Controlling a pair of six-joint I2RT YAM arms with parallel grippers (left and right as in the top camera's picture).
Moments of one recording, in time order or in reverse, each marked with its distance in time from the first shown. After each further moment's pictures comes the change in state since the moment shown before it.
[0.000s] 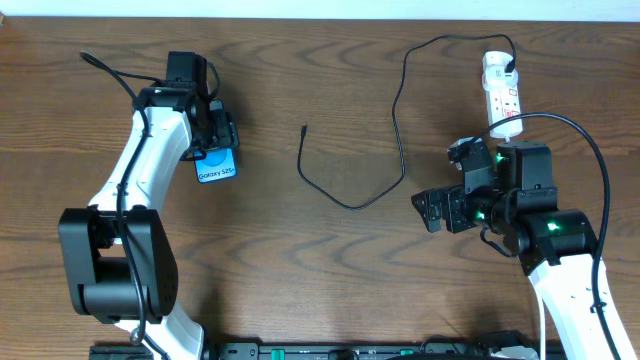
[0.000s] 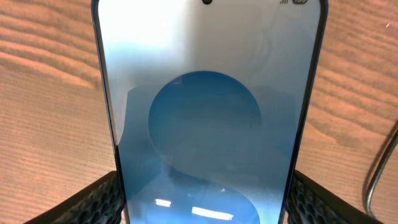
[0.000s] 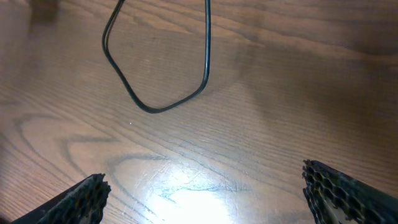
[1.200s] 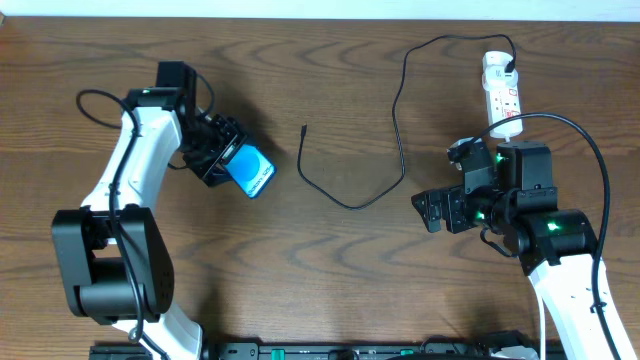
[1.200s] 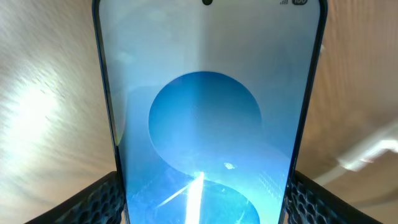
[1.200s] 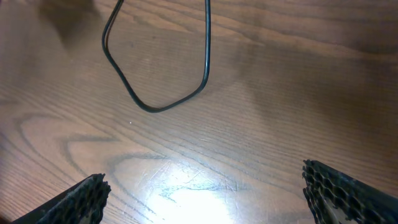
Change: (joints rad) left arm 0.055 0.000 0.000 -0.185 0.533 -0.560; right arm 0.000 0.000 0.000 -0.003 0.000 0.000
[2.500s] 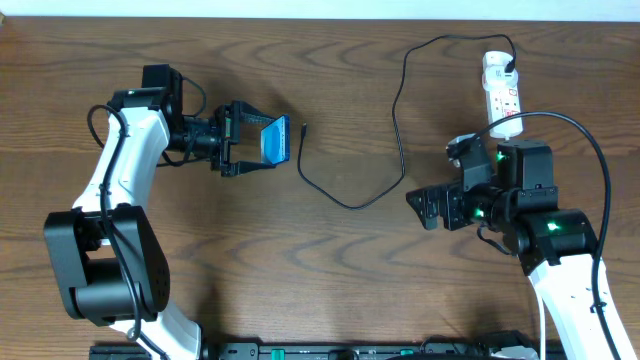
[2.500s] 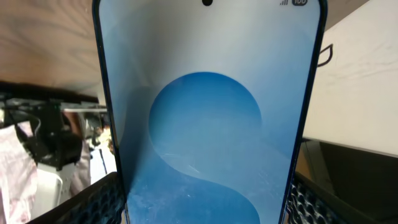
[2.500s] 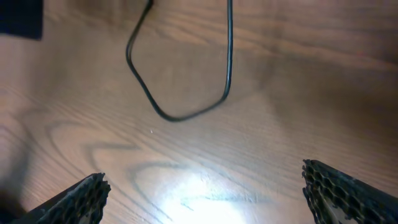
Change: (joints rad) left arm 0.044 0.000 0.000 -0.036 0.630 -0.512; right arm 0.000 0.000 0.000 0.039 -0.073 0.037
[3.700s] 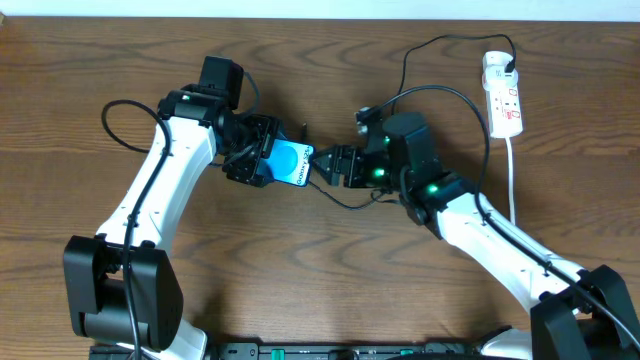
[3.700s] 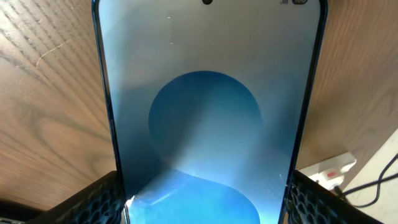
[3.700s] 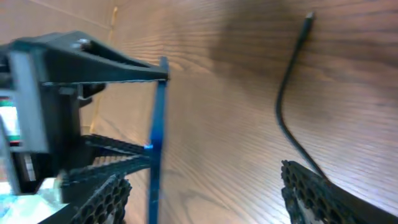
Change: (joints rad) left arm -0.254 -0.106 0.000 0.072 -0.708 -0.139; right arm 0.382 0.457 0.008 0.791 -0.121 0.715
